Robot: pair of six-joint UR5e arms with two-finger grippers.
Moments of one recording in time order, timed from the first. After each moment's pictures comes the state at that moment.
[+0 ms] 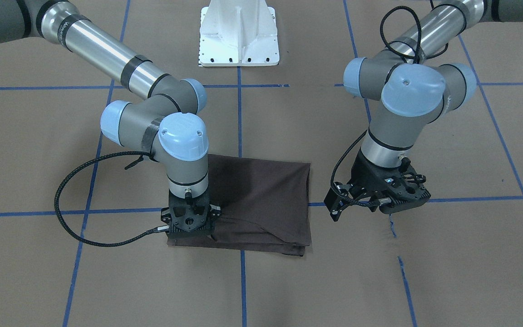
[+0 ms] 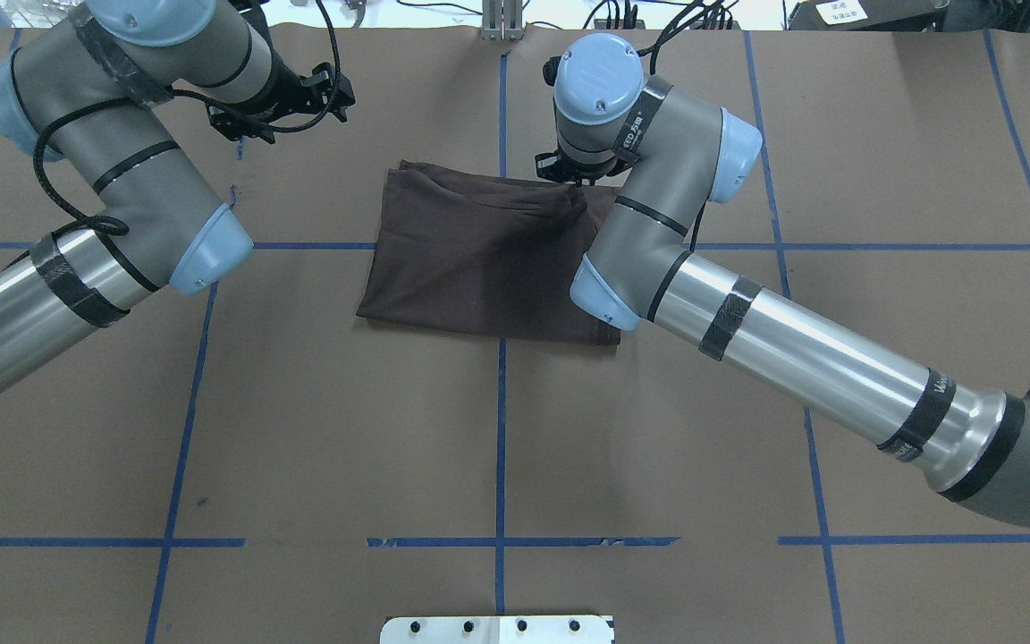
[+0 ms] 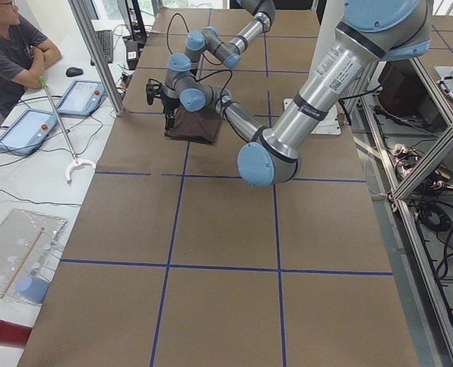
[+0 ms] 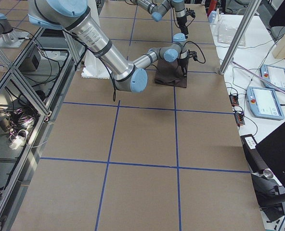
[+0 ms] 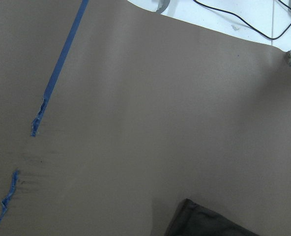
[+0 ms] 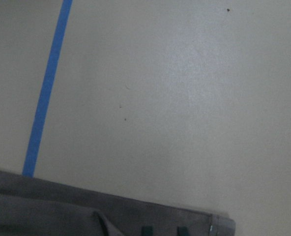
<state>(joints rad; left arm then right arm) -0.89 -2.26 -1.48 -1.86 -1.91 -1.25 0.73 -0.65 1.11 -1.31 1.75 0.94</state>
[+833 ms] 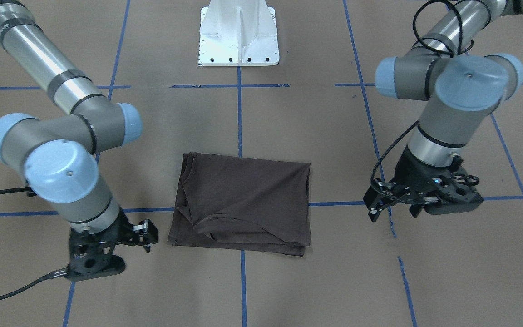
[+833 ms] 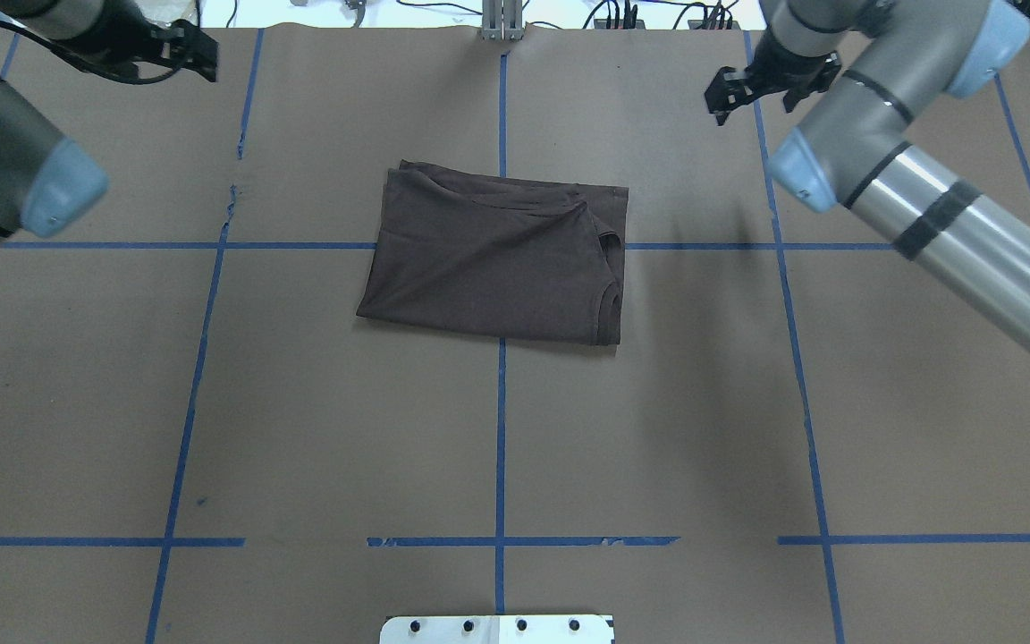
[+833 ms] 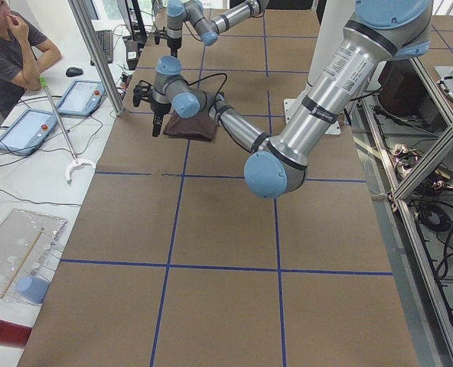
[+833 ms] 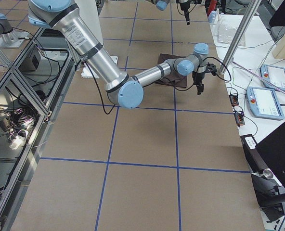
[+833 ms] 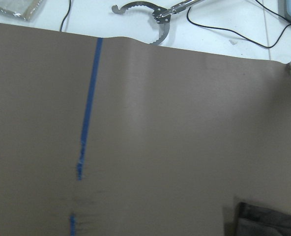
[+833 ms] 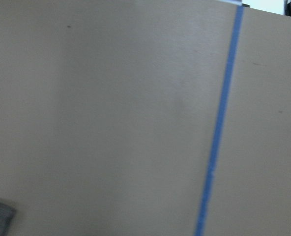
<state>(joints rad) -1.13 -2.08 -1.56 -1.85 -2.04 -0.74 1.06 -0.91 1.28 -1.39 2.09 0.52</state>
